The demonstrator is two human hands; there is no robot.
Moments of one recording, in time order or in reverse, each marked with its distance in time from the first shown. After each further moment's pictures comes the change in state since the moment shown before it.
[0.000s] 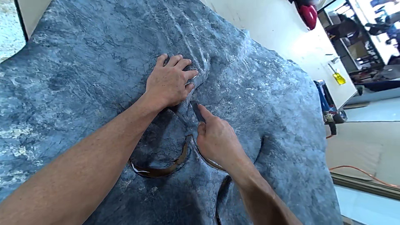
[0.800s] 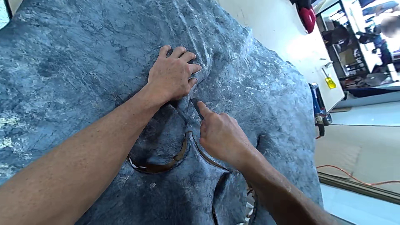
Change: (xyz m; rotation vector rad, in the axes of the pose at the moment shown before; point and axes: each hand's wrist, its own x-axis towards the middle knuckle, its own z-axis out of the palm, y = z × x) left_hand 0.002 0.000 -0.001 -0.018 0.019 0.003; right_hand -0.002 -0.001 -0.011 -0.277 -0.041 -0.139
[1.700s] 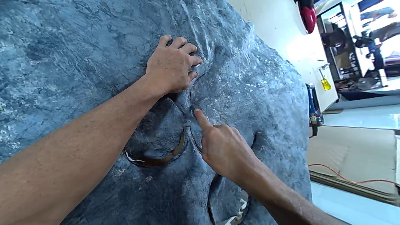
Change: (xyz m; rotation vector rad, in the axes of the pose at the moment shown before) left_hand 0.000 -0.002 0.000 -0.010 -0.002 0.004; right_hand -0.025 0.008 0.011 -0.180 -0.072 -0.072
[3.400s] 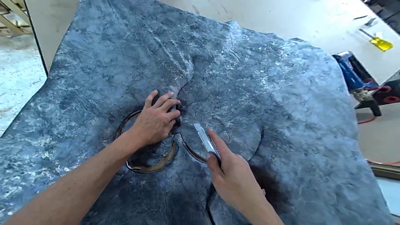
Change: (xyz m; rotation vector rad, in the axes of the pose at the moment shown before) left_hand -0.077 0.038 0.018 0.036 -0.027 0.265; right_hand -0.056 0.057 0.073 0.810 0.310 0.048
